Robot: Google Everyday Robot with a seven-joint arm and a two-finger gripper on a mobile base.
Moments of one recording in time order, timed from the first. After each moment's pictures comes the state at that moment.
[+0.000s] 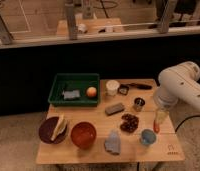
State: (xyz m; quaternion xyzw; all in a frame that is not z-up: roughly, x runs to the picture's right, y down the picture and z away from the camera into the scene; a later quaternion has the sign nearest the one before) arm 0.285 0.106 0.684 -0.28 0.02 0.02 0.96
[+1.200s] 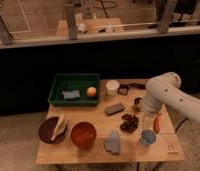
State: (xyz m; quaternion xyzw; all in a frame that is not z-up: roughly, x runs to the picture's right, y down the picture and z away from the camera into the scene) arm 0.226 0.159 0.744 -0.32 -0.04 0.02 0.95
